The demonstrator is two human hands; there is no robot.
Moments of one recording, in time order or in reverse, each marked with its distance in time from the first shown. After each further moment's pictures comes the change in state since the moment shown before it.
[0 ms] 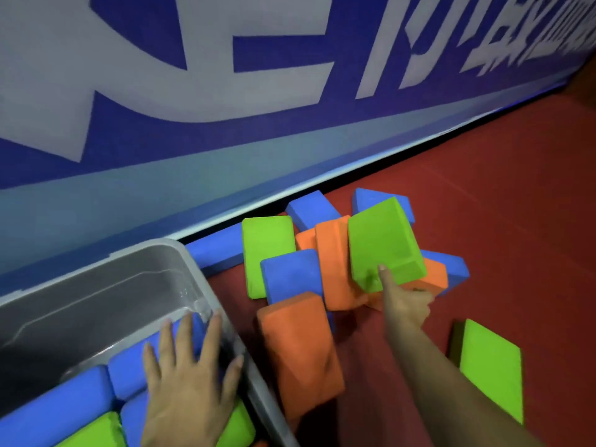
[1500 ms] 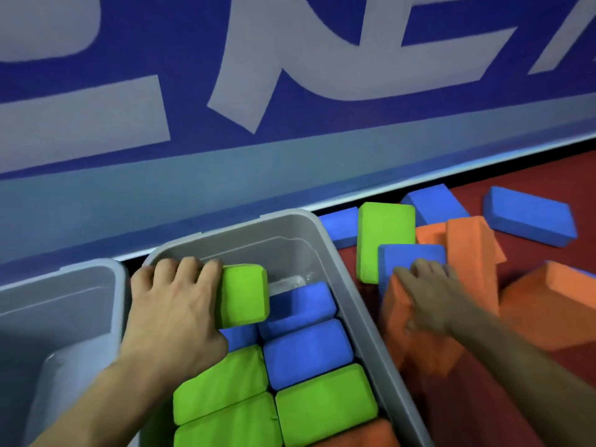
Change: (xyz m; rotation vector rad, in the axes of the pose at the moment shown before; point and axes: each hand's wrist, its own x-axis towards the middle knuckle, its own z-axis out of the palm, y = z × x) left_hand 0.004 -0.140 -0.138 0.448 0.004 -0.053; right_hand -0.118 -0.003 0.067 -1.464 -0.695 -1.493
